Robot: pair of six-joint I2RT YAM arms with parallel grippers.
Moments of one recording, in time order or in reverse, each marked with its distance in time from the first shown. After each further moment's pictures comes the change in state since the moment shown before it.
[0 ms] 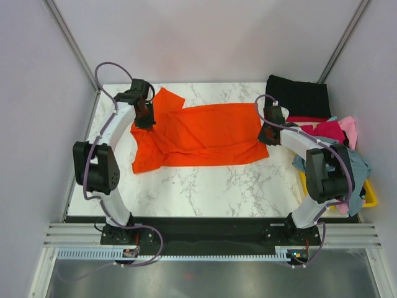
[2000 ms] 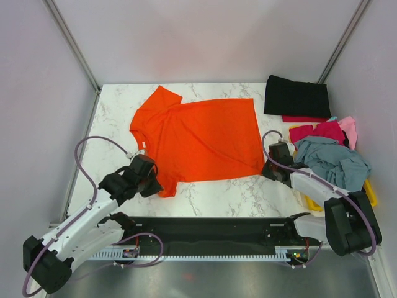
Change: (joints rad) left arm -0.428 -0.973 -0.962 0.084 -0.027 -0.662; right arm 0.076 -0.457 -0.554 0.071 -0.049 0.099
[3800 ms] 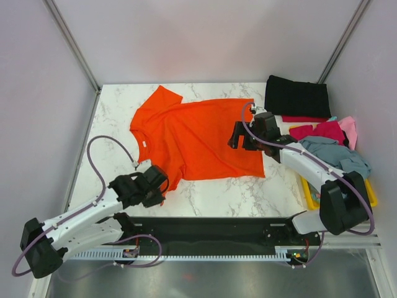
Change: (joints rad) left arm -0.238 0.056 0.064 -0.158 -0.166 -0.181; right arm 0.122 0.184 0.423 0.026 -0.256 -0.229
